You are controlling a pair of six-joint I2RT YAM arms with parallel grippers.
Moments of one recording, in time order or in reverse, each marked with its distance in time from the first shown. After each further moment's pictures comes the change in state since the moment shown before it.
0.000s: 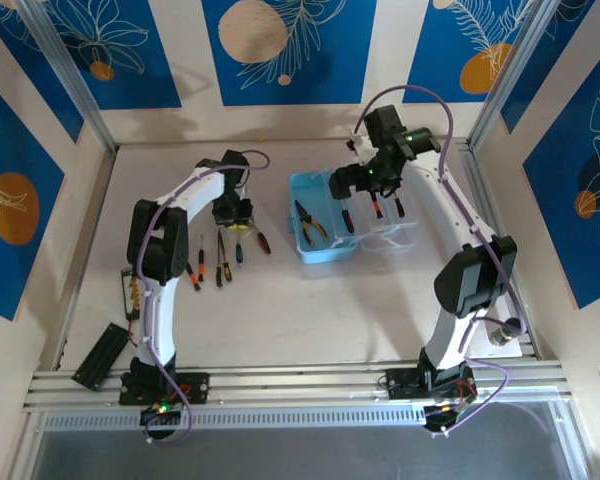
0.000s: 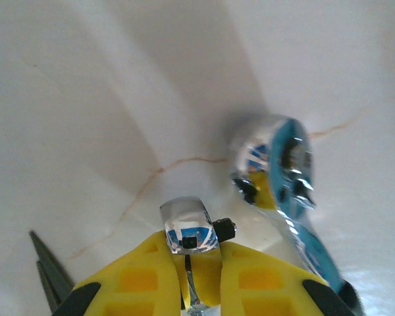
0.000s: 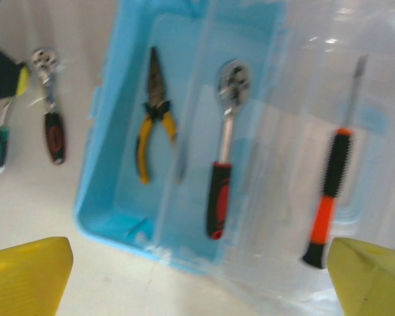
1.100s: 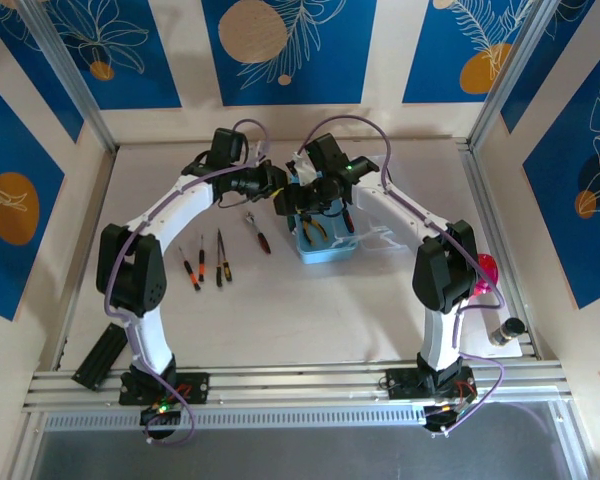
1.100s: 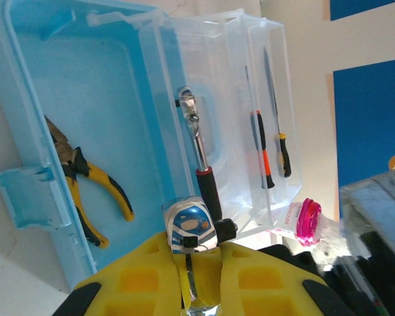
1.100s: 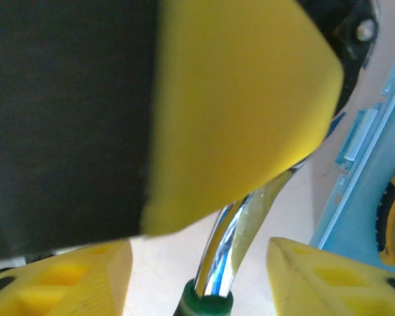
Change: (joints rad) left arm -0.064 -0.327 -0.206 0.574 0.591 -0.392; right arm 0.225 0.127 -0.121 0.391 -0.290 0.287
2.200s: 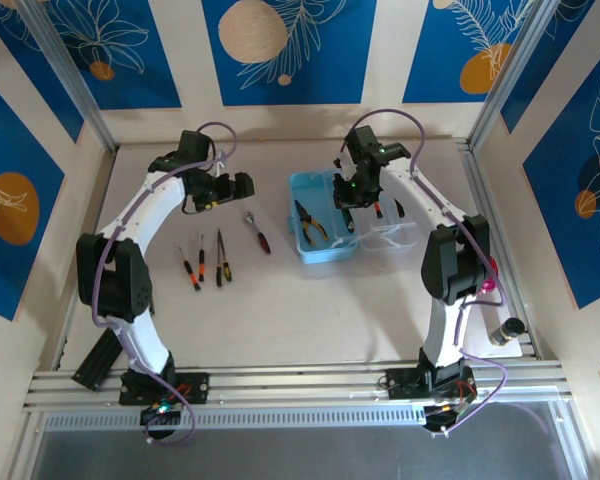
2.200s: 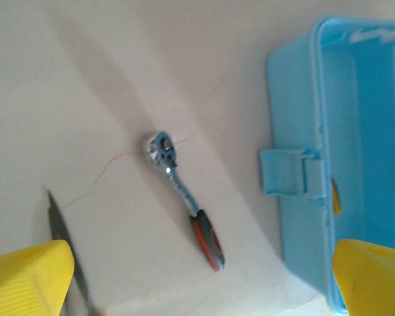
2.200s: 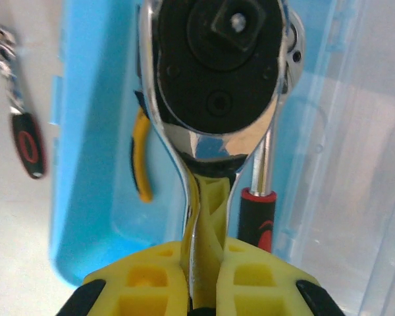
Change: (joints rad) left arm 0.149 -0.079 -0.024 -0.386 -0.396 0.344; right arm -0.205 0.047 0.057 -0.283 0.289 -0.205
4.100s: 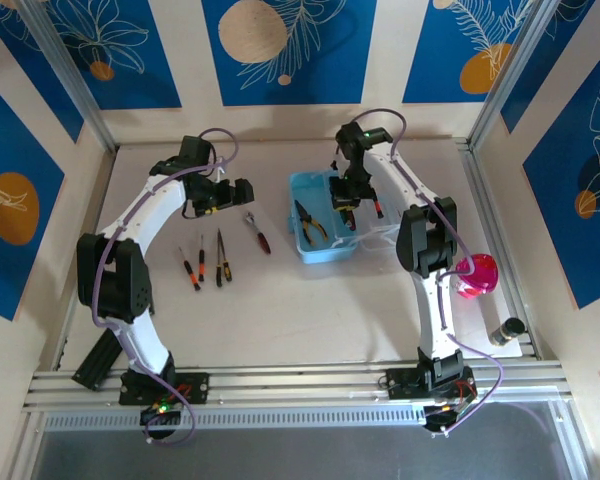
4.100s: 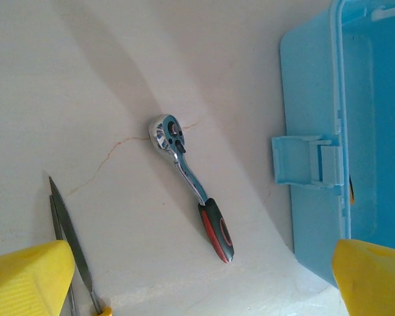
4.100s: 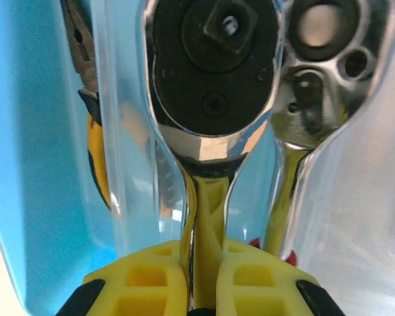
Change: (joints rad) left arm 0.008 -0.004 -0.036 0.011 0.006 0.005; right arm -0.021 0.305 0.354 -0.262 -0.014 0.065
